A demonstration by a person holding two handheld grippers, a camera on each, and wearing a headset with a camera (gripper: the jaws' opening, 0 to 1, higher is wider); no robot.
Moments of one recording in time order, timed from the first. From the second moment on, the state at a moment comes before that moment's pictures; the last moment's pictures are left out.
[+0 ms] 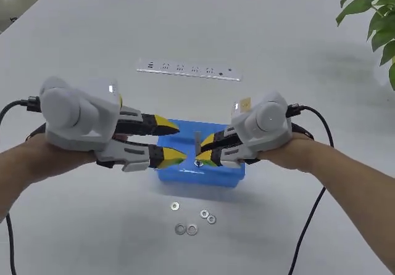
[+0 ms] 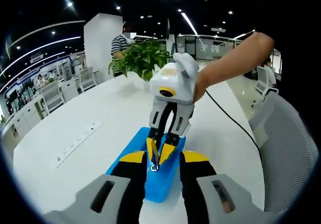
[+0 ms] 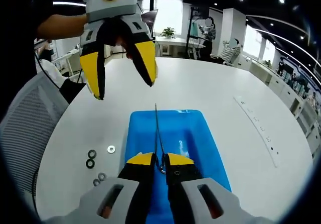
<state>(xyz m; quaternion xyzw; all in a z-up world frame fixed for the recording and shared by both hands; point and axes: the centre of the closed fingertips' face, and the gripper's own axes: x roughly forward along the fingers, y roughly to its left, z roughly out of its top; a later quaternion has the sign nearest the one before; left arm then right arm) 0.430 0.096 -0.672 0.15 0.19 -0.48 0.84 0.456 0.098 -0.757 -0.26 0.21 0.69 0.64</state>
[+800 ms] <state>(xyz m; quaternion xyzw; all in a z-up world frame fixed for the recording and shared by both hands) 0.455 0.075 -0.683 0.17 0.18 -0.50 0.83 0.456 0.096 -0.757 -0.26 0.20 0.69 0.64</state>
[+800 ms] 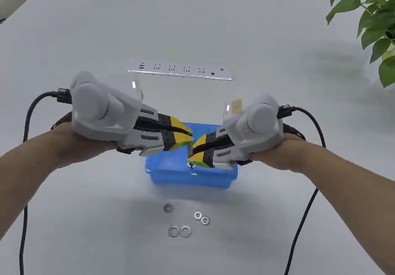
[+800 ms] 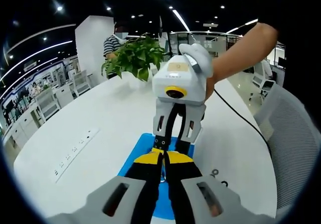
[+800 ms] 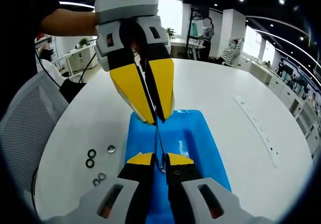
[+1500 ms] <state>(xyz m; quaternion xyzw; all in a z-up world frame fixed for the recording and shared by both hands) 0.455 0.070 -0.683 0.18 0.19 -0.51 0.82 0.457 0.092 -0.755 -0.27 0.20 0.68 0.65</state>
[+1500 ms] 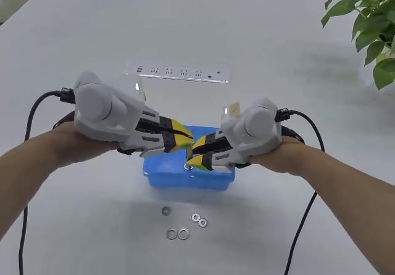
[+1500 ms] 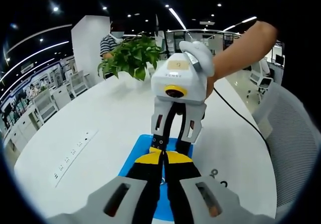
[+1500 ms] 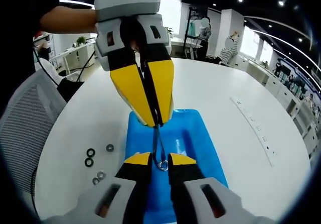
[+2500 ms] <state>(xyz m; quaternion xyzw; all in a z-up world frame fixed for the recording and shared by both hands) 0.443 0.074 -0.655 0.19 0.18 -0.51 0.82 0.448 0.056 -0.719 -0.25 0.20 0.64 0.70</state>
